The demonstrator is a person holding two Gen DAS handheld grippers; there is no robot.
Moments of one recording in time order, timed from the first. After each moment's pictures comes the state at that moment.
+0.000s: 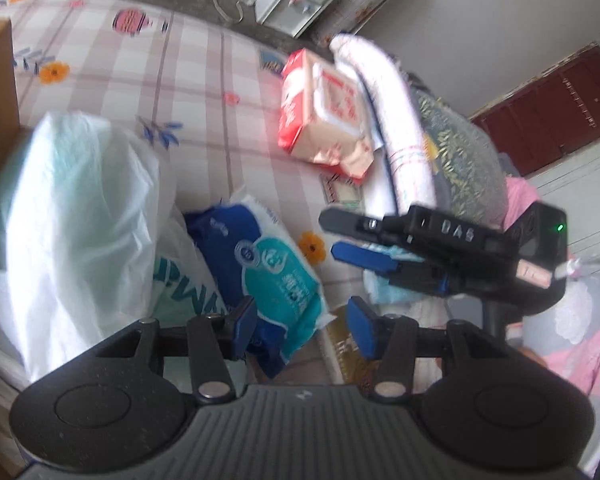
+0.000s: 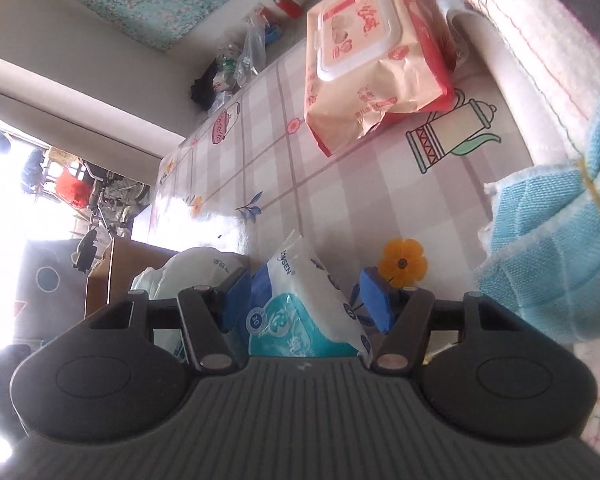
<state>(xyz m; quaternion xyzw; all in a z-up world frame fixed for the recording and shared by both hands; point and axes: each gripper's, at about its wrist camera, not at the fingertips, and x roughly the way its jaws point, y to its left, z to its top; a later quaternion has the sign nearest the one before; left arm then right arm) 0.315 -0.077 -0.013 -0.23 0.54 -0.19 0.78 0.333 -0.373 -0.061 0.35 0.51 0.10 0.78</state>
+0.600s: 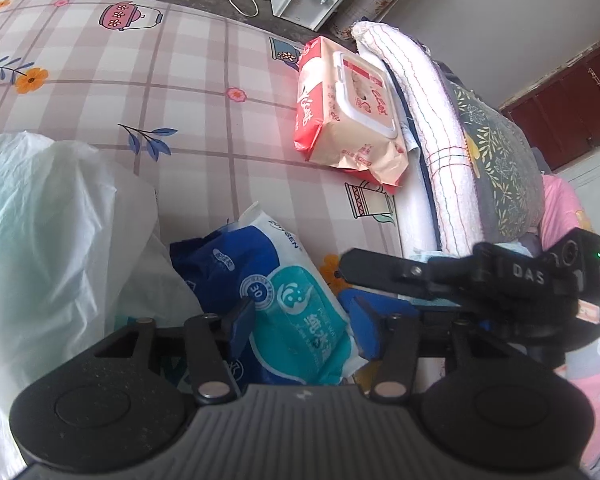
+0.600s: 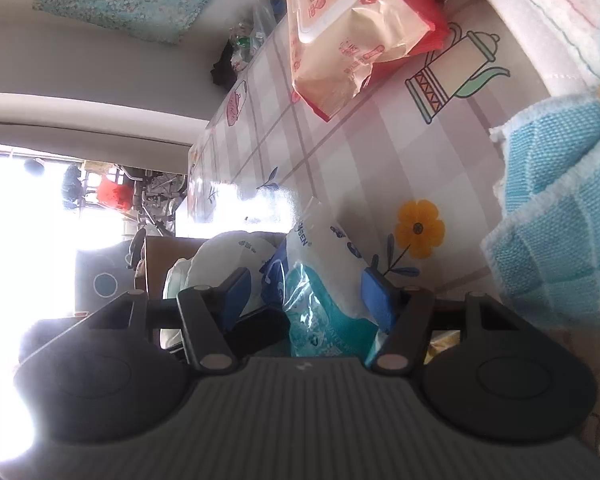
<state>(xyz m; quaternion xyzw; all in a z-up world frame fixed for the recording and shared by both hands) 0.351 -0.104 -0.037 -0.20 0.55 -0.16 0.79 0.341 -0.386 -0.090 0.44 0.53 0.14 0.71</state>
